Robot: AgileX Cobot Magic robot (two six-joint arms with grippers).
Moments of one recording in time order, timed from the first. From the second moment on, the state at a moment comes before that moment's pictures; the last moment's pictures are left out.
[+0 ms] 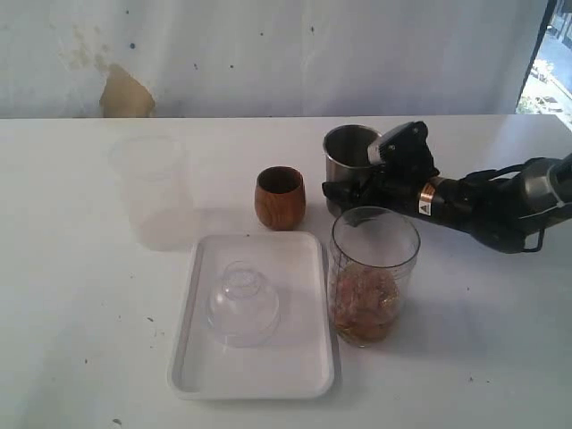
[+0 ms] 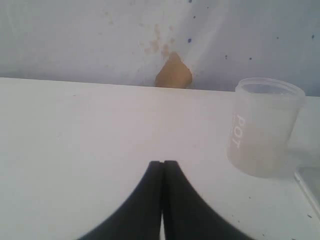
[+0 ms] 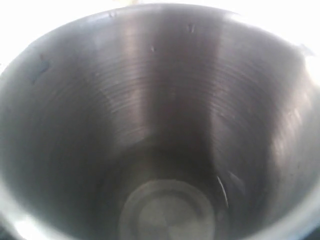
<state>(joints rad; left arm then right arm) 0.02 0.00 -0.01 -0.04 0.23 -0.02 0.01 2.23 -1.13 -0.84 -0.86 0.39</state>
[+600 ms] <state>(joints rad) 0.02 0.00 -0.01 -0.04 0.23 -0.02 0.01 2.23 -1.14 -0.83 -0.82 0.42</state>
